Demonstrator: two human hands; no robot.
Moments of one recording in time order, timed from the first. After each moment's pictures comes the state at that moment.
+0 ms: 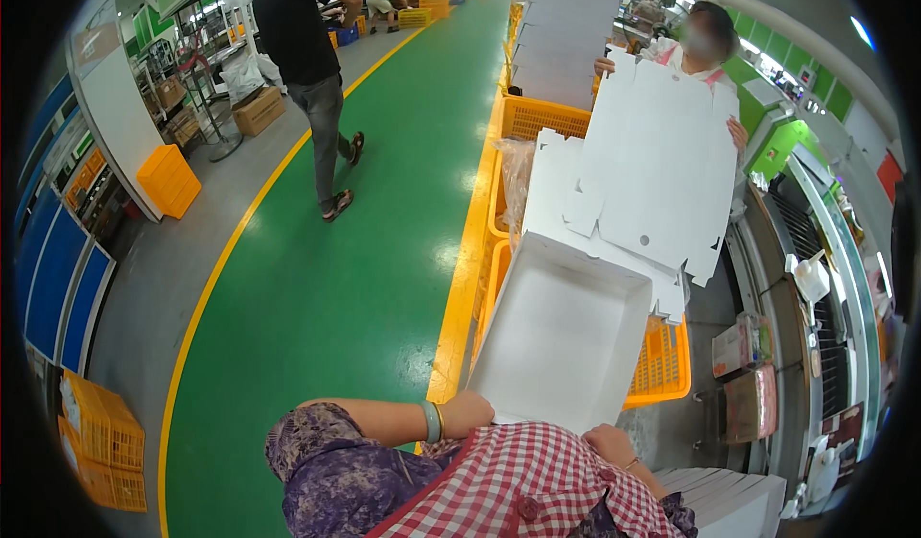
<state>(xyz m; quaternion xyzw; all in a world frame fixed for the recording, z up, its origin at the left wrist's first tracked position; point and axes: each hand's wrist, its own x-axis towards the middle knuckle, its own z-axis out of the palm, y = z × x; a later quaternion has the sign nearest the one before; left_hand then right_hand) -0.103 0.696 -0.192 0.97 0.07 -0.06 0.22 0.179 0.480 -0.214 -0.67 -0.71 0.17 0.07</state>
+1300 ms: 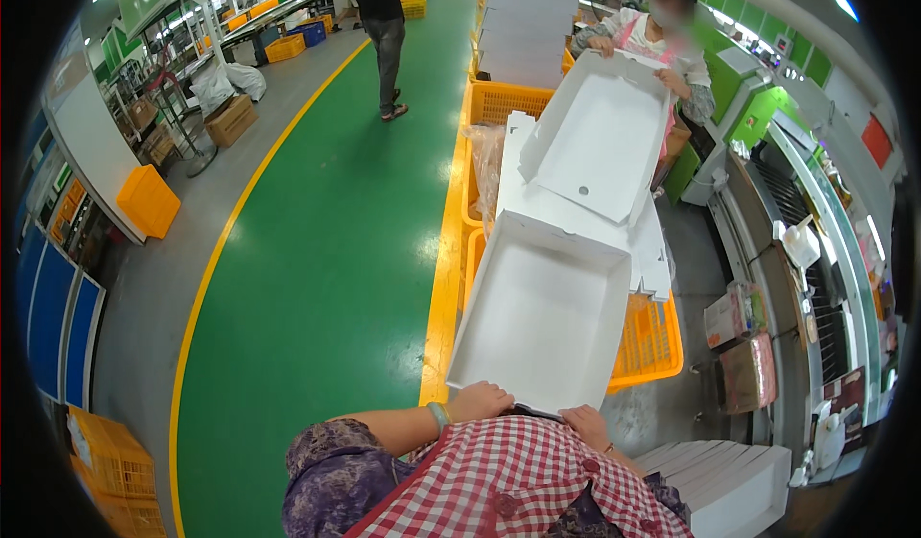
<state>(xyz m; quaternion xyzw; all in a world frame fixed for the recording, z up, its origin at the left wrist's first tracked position) -0.056 0.687 -0.250 0.97 0.02 0.11 0.22 0.167 0.487 -0.263 -0.66 -0.71 0.04 0.25</state>
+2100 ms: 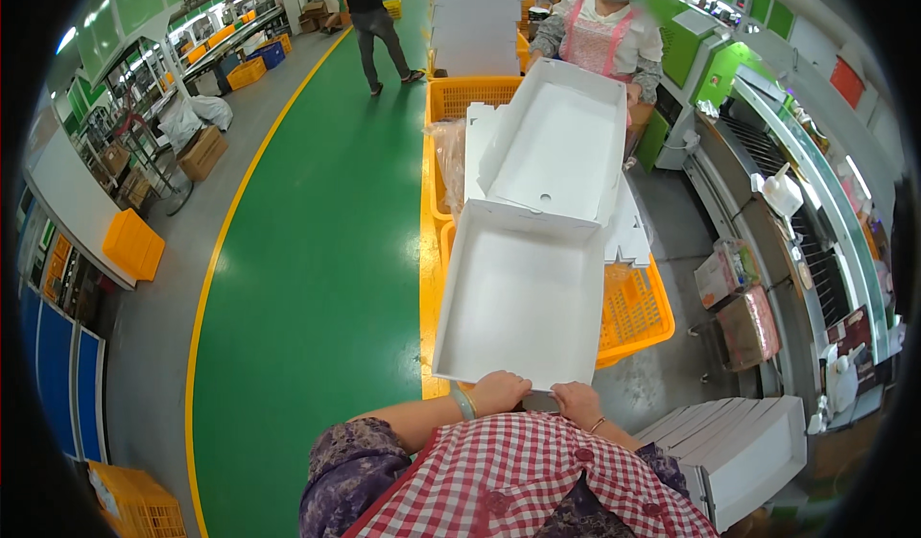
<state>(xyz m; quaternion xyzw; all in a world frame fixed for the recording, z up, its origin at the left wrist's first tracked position) -0.006 0.662 -0.242 0.97 0.03 0.03 0.25 0.155 0.493 -0.267 -0.73 -0.65 0.02 0.22</state>
